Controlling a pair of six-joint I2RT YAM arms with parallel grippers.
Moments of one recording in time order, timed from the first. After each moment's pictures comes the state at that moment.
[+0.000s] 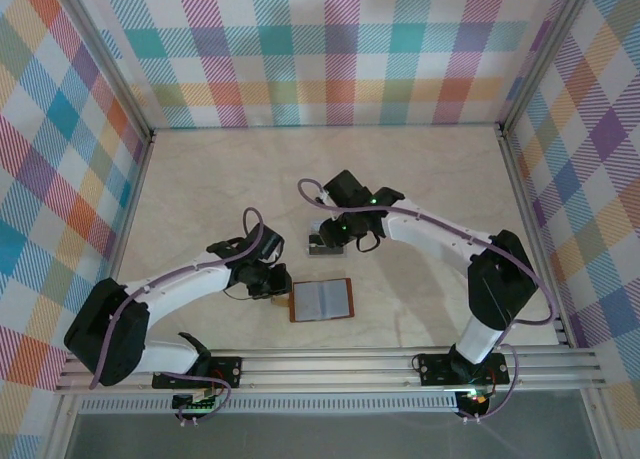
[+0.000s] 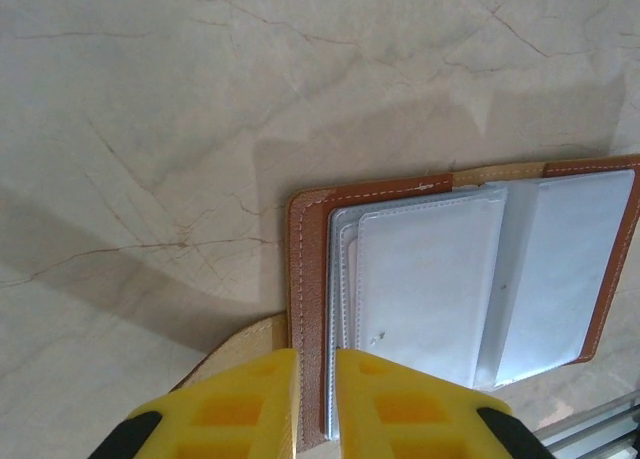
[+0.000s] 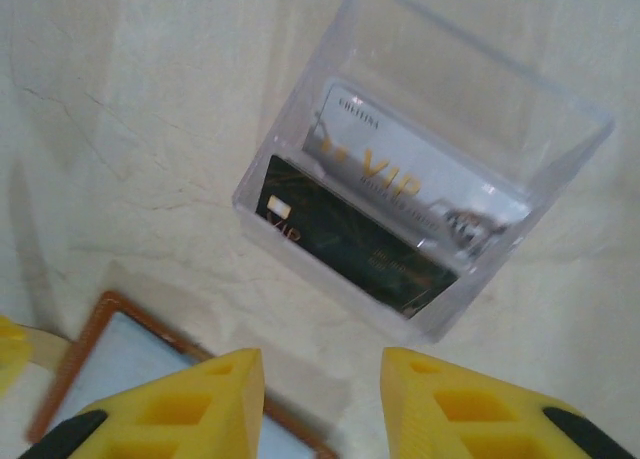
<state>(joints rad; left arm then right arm) -0.64 1.33 0.70 -0.59 0.26 -0.78 0.78 1.69 1.33 -0.72 -0.06 0.24</state>
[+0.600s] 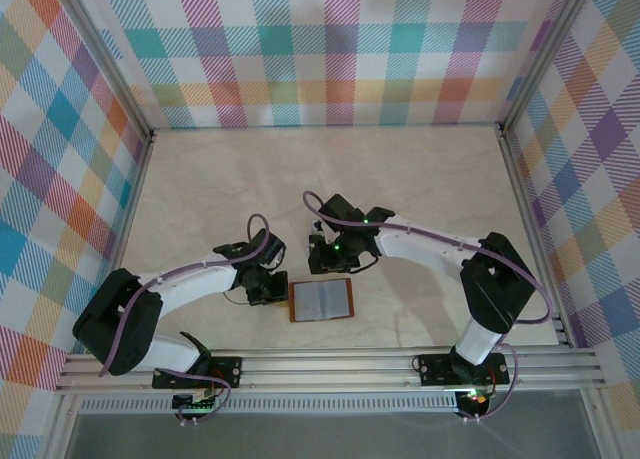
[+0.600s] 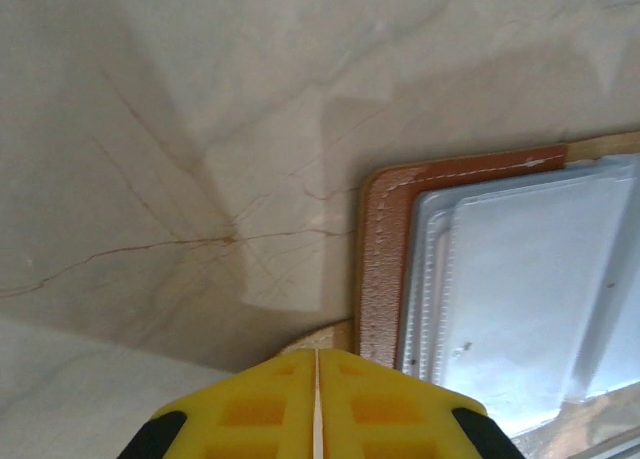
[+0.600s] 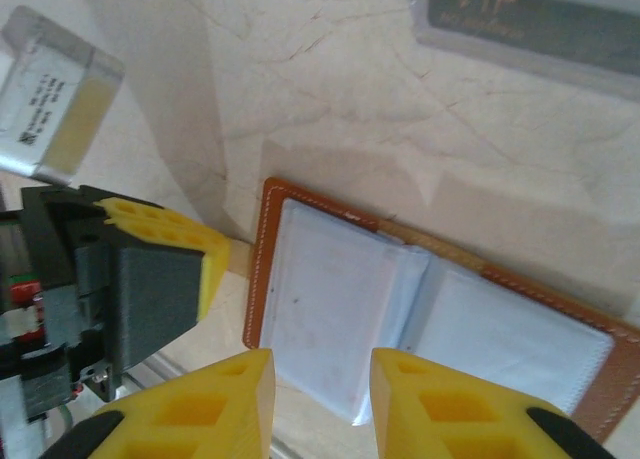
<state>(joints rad) -0.64 1.39 0.66 -0.58 0.26 -0.73 0.86 1.68 1.20 -0.66 -0.34 0.65</state>
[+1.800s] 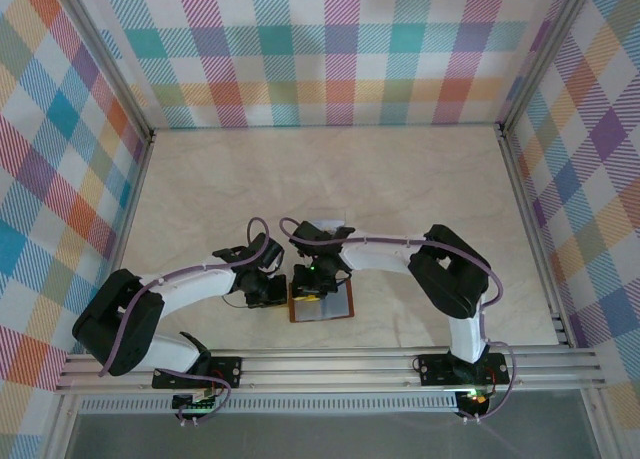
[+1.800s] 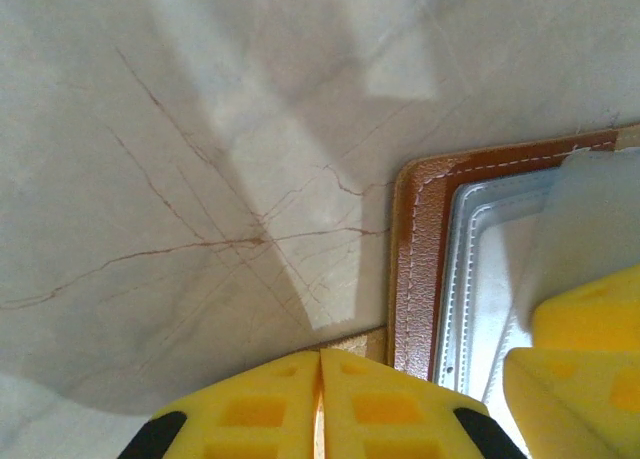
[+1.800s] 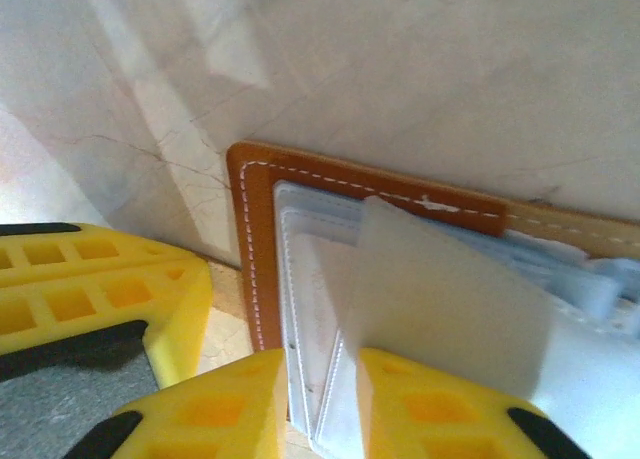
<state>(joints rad) -0.64 1.38 0.62 -0.53 0.25 -0.71 1.00 1.92 1.24 -0.58 -0.38 0.91</state>
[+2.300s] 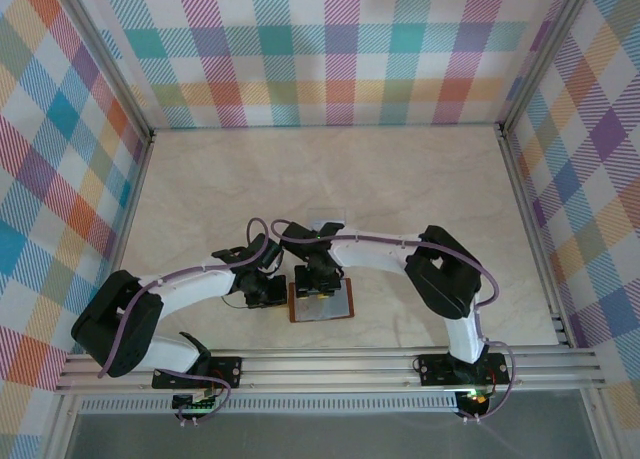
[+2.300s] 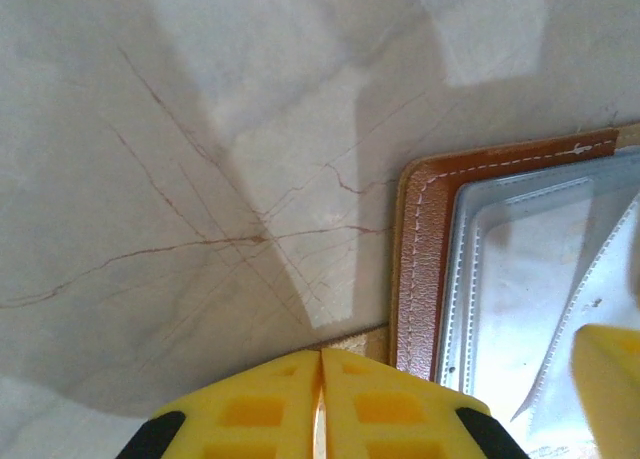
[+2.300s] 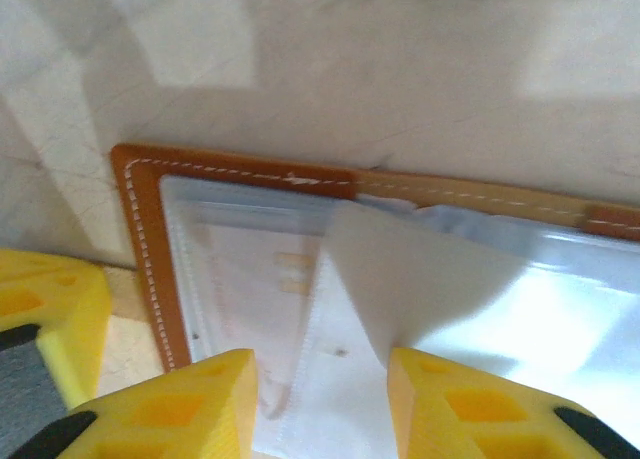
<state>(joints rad) -0.64 1.38 0.61 -0.53 0.25 -0.71 1.04 1.96 1.40 -0.87 -0.17 0.88</state>
